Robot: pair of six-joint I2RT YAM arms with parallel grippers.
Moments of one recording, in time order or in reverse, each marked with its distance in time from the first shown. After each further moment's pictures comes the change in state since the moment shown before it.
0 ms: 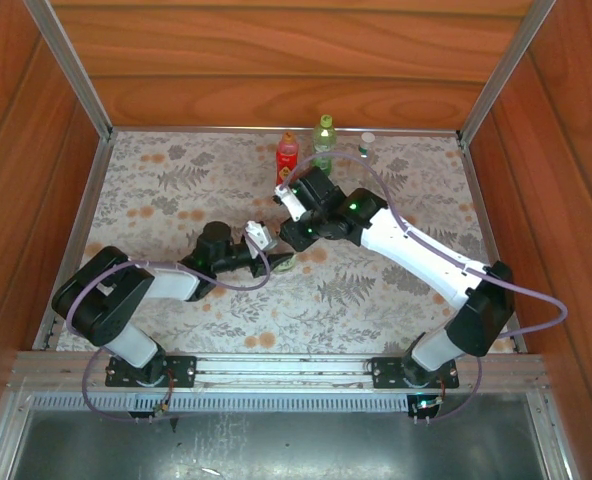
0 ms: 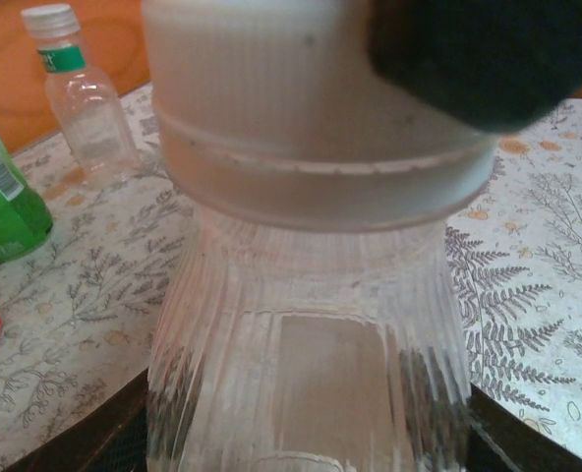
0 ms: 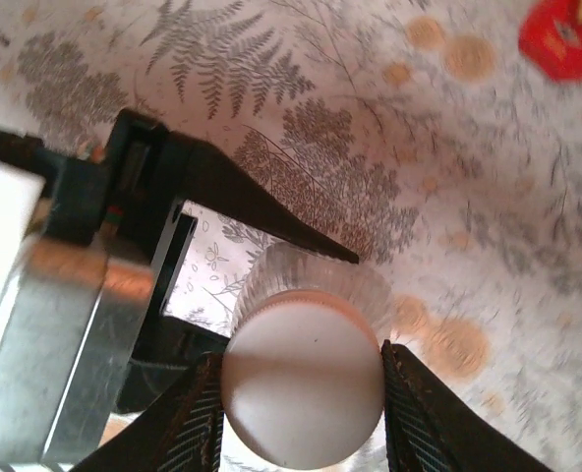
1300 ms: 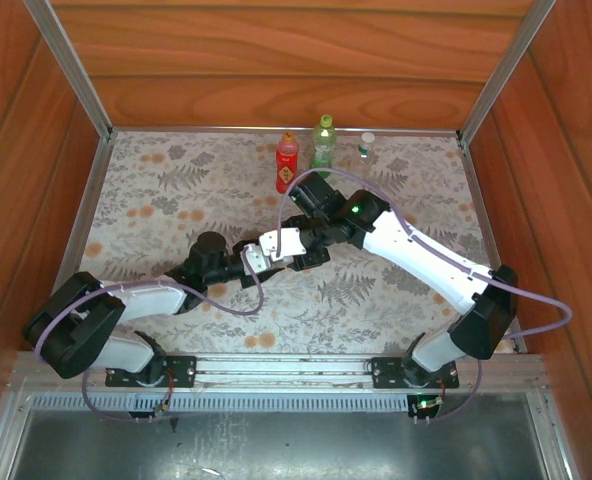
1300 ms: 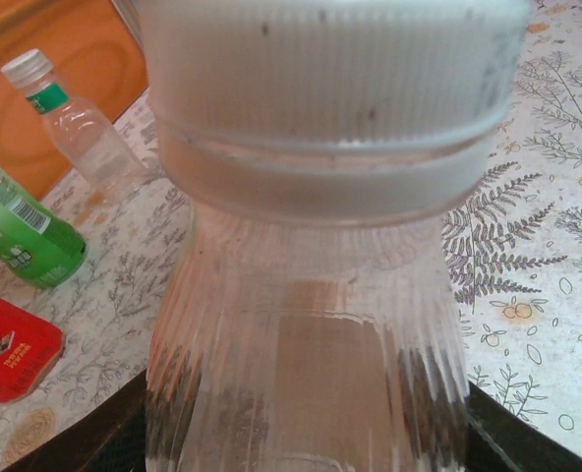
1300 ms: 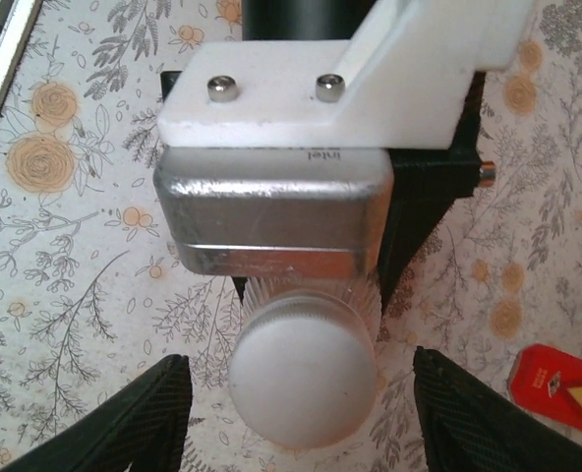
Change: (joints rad) left arm -0.040 -0.206 -0.086 -0.201 -0.054 0.339; right arm 0.029 -0.023 0.021 -0.134 -0.186 -1.244
